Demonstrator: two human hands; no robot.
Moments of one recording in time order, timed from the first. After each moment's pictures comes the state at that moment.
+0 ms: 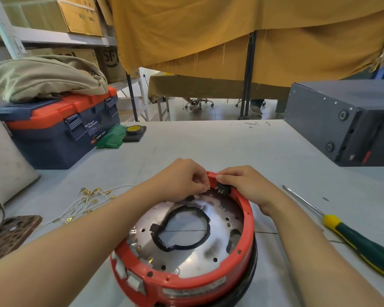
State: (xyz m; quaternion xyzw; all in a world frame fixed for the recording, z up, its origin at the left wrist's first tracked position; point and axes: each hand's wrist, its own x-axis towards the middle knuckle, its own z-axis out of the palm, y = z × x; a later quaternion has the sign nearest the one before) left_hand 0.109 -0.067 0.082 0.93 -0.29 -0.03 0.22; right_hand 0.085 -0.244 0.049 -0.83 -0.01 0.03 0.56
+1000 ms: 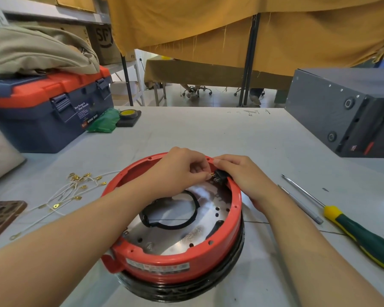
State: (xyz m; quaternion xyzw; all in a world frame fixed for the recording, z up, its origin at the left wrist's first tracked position) left_hand 0.105 -0.069 0.066 0.89 -0.33 0.02 0.31; right_hand 0.086 -0.237 0.037 -0.78 -0.02 0.00 0.62
